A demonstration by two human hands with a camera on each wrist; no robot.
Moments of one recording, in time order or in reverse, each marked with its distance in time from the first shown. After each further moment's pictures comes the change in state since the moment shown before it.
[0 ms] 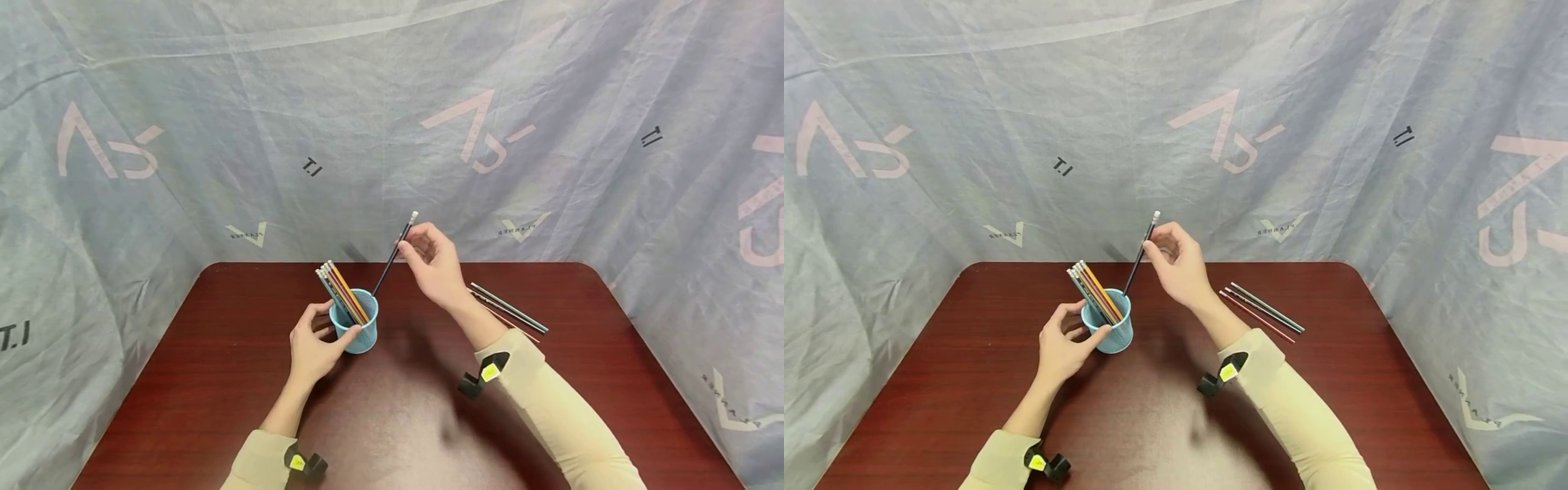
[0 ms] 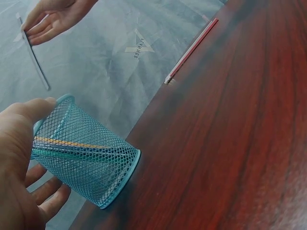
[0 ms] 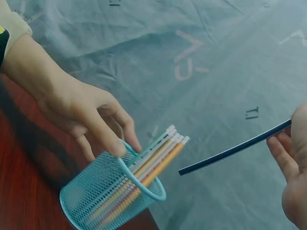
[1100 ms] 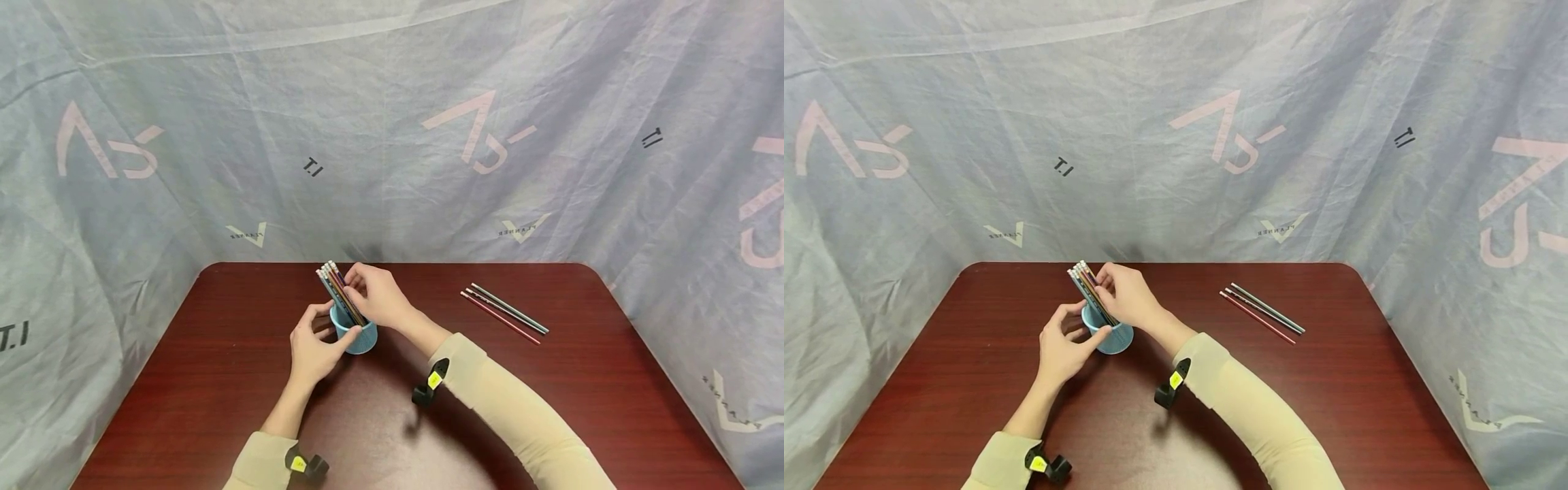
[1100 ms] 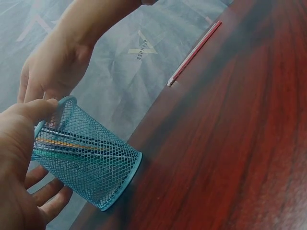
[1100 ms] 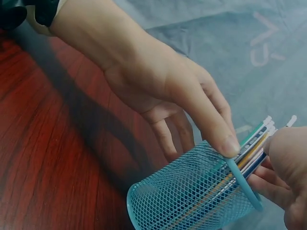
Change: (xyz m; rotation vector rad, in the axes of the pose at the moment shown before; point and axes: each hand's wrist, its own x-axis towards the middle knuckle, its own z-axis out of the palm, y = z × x) left_hand 0.000 -0.003 -0.002 -0.017 -0.008 -0.013; right_hand -0.014 0.054 0.069 -0.659 -0.405 -0.001
